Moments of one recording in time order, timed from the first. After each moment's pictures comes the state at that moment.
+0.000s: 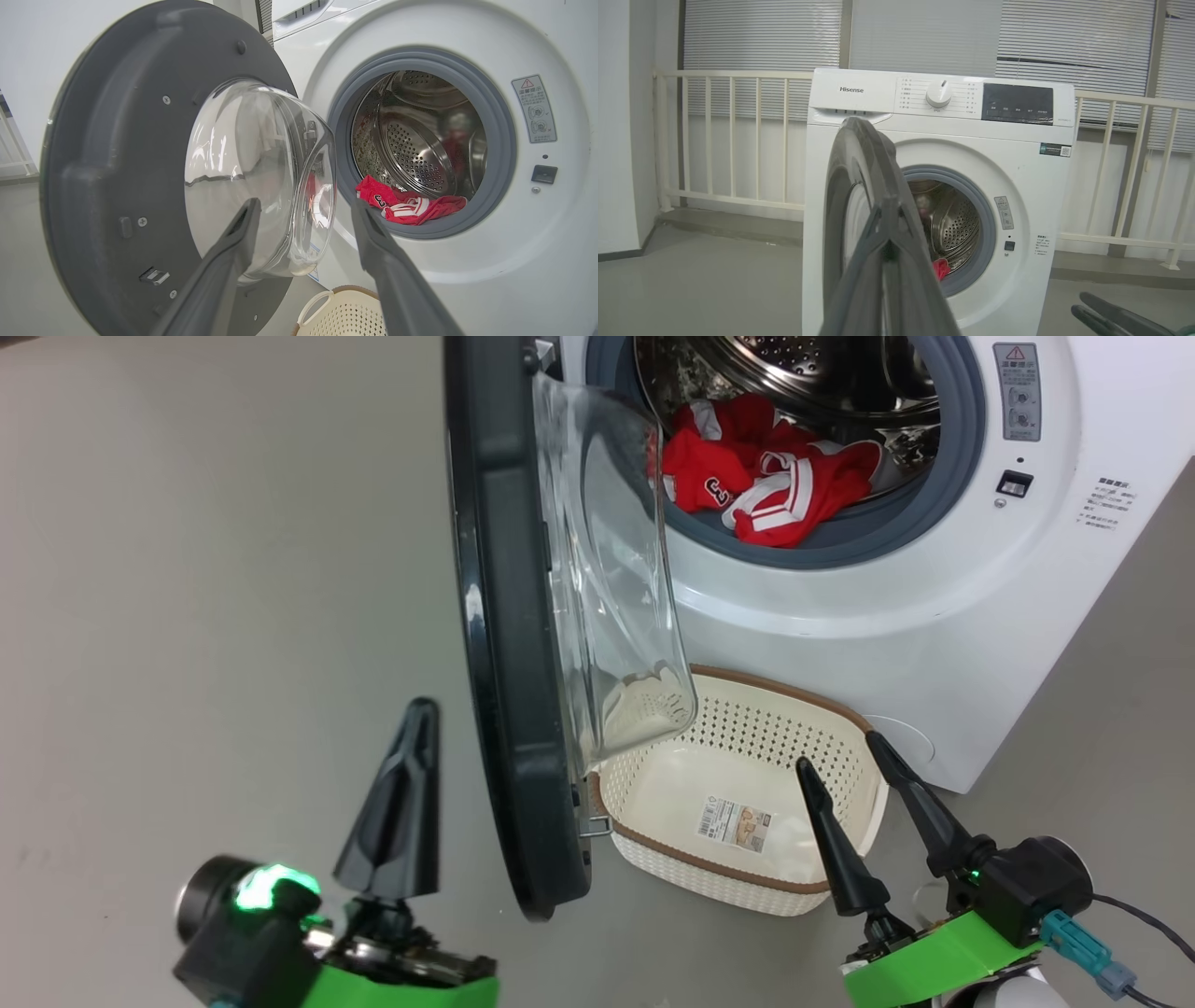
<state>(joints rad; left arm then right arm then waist) -0.11 0.04 -0.22 -0.18 -0.25 0.03 -0.25 -0.04 -0.05 0.17 0.07 0.26 0.12 -0.26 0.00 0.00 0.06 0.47</state>
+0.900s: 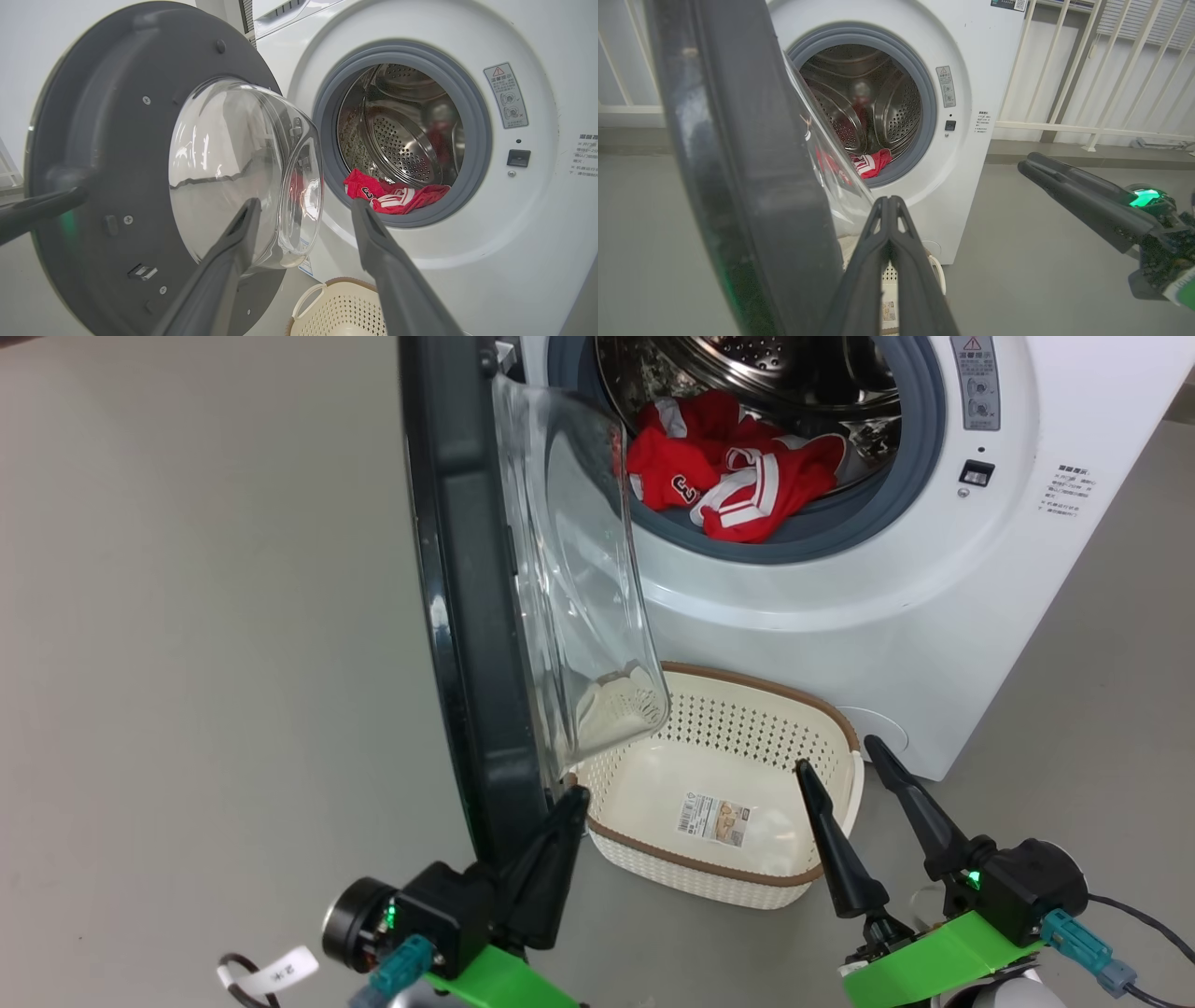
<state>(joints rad) -0.17 0.05 -0.44 0.00 -0.25 0.01 -0.04 -0.04 -0.05 0.17 0.09 0.29 0.12 -0.26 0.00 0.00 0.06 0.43</state>
